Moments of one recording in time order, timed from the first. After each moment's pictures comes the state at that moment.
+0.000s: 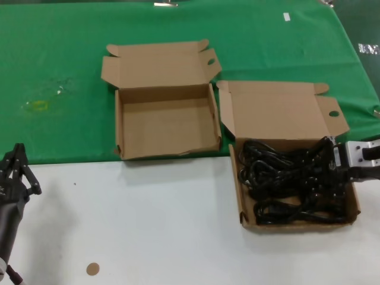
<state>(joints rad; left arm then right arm) 0.00 -0.30 1.60 -1.60 -1.80 0.00 0.00 0.74 0.82 -2.04 1.17 1.44 -1.07 -0.23</state>
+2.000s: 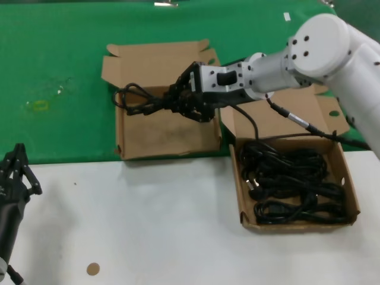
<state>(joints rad) 0.00 -0.30 1.60 -1.60 -1.80 0.00 0.00 1.16 0.26 -2.19 0.83 1.25 -0.92 -0.20</state>
